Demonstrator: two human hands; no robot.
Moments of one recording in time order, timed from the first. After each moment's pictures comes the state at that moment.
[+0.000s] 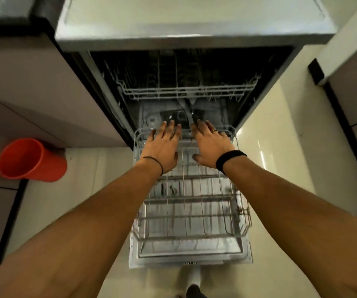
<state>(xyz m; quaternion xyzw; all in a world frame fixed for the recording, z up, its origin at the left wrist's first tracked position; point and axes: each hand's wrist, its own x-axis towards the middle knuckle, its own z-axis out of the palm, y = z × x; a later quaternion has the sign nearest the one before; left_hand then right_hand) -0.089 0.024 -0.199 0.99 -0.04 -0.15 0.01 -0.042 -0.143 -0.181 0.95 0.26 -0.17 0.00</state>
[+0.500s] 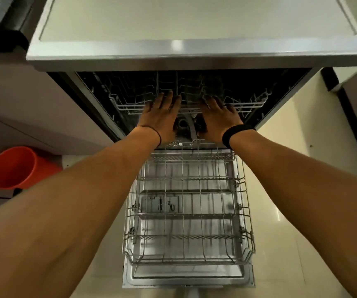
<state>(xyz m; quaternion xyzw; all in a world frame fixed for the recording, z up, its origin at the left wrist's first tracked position) 0.054 0.052 -0.181 0.99 -0.02 -0.14 -0.01 0.101 -0.132 -0.179 0.96 0.24 -0.14 0.02</state>
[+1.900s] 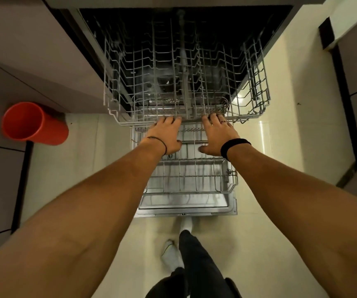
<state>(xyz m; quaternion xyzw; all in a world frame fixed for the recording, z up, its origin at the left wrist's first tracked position) -0.135 -0.014 -0.178 0.95 -0.03 -0.28 0.10 -0.096 -0.200 -0.171 0.93 0.22 -0.28 0.02</state>
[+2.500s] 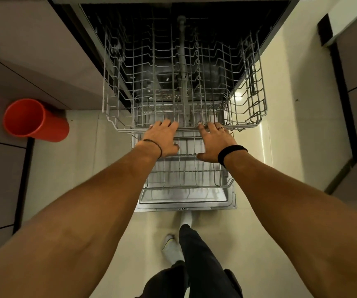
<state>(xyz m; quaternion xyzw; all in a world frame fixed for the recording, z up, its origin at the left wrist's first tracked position) -0.164 -0.009 -0.180 0.96 -0.04 -0.28 0.10 -0.134 -0.202 -0.168 0.92 0.23 -0.31 0.04</state>
